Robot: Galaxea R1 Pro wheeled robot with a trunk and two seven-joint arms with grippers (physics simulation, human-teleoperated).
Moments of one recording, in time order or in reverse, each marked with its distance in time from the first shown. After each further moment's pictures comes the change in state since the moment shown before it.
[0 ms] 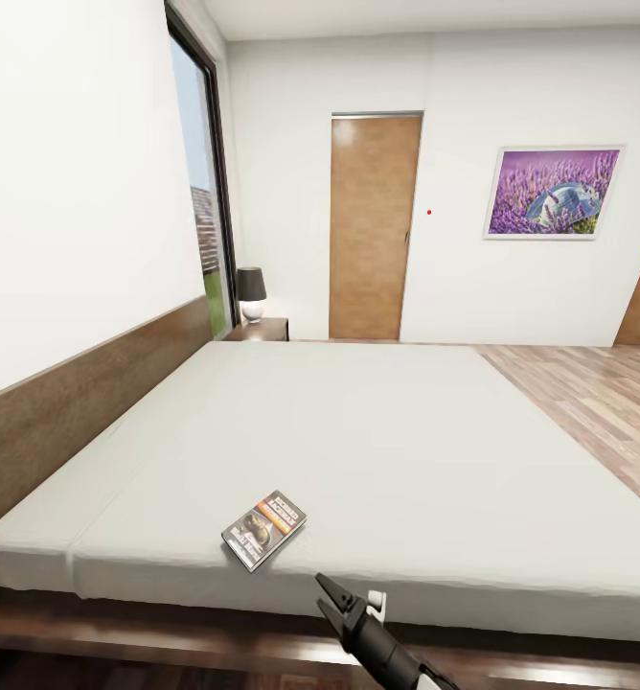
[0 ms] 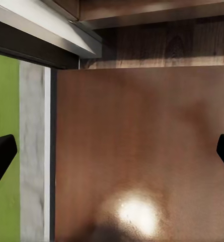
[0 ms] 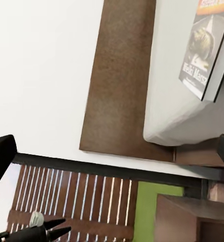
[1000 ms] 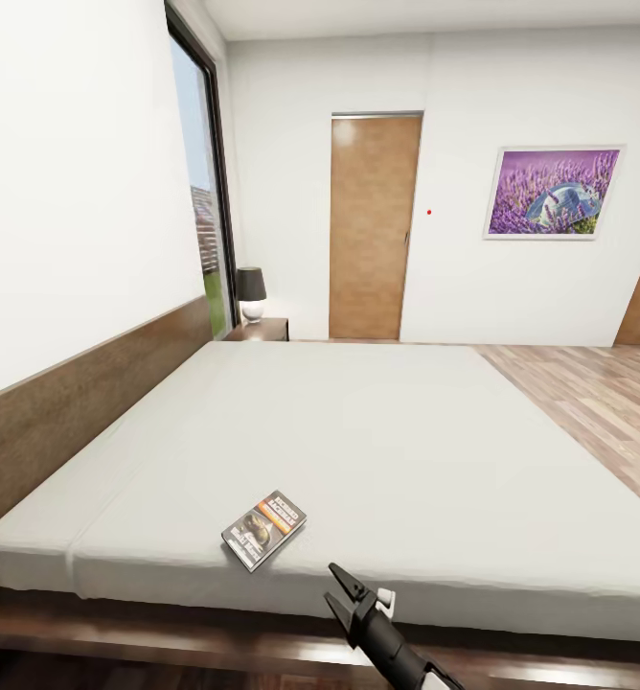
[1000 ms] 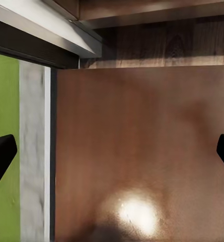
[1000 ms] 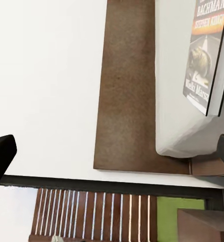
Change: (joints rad) left arm 0.000 0.000 0.000 0.000 0.000 0.001 0.000; right arm 0.000 -0.013 0.001 -0.001 -0.115 0.080 -0.009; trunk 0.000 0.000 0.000
